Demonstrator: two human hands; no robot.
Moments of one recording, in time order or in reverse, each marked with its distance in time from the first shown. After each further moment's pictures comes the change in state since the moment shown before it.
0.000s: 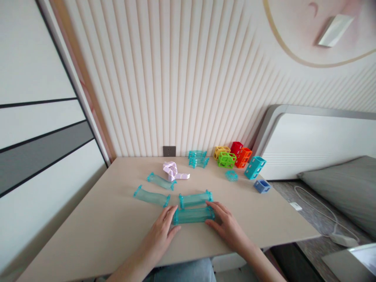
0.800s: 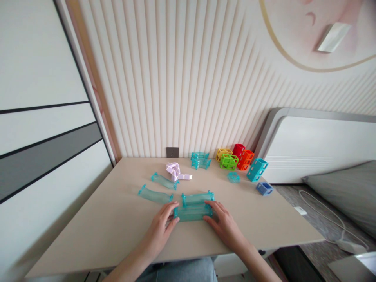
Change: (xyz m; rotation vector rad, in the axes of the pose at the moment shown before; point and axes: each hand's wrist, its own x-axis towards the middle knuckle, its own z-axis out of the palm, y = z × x) left_hand 0.012 0.010 -0.023 -0.354 0.001 -0.114; right_hand 0.008 -0.009 0.012 -0.012 0.062 -0.051
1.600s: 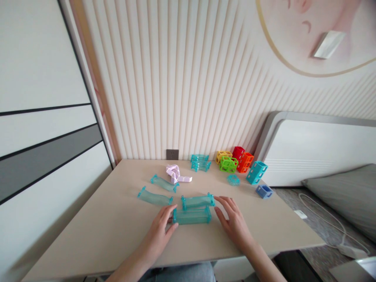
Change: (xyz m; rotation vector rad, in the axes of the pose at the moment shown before) left_hand -0.004 -0.011 0.005 -0.013 0.019 -0.012; right_hand 0.006 0.009 -0.023 -0.172 0.191 -0.099
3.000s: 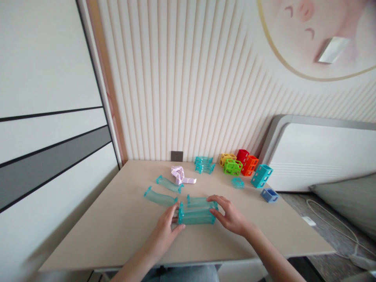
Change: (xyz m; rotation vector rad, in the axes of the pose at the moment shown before) left_hand 0.003 -0.015 0.010 -0.168 -0.007 -0.124; right_hand 0.037 -0.006 -0.007 0.225 -0.318 -0.158
